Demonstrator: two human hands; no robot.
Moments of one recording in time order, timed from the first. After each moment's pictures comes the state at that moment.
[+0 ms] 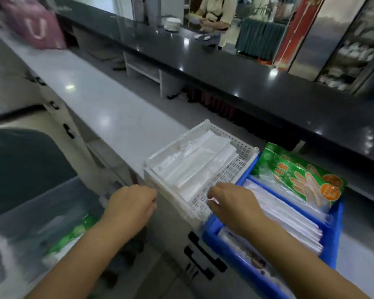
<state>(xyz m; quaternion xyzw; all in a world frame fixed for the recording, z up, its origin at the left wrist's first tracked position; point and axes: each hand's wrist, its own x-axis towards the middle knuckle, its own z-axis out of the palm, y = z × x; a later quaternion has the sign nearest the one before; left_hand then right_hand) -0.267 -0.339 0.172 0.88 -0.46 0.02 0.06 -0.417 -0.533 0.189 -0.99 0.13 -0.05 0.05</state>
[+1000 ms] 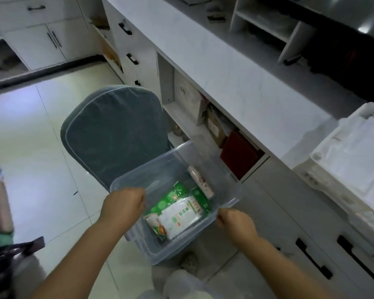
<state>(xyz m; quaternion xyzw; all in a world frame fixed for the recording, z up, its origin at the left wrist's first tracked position) -0.005 0.016 0.052 0.95 -0.27 -0.13 0.02 -0.165 -0.227 0.009 -0.95 0.17 0.19 0.16</state>
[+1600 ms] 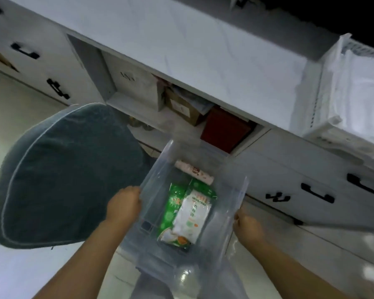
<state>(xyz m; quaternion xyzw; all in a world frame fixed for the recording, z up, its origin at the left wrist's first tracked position) 0.196 -0.034 -0.053 0.87 -0.41 -0.27 0.01 -0.114 -0.172 -0.079 -0.74 0.56 0.22 0.28</state>
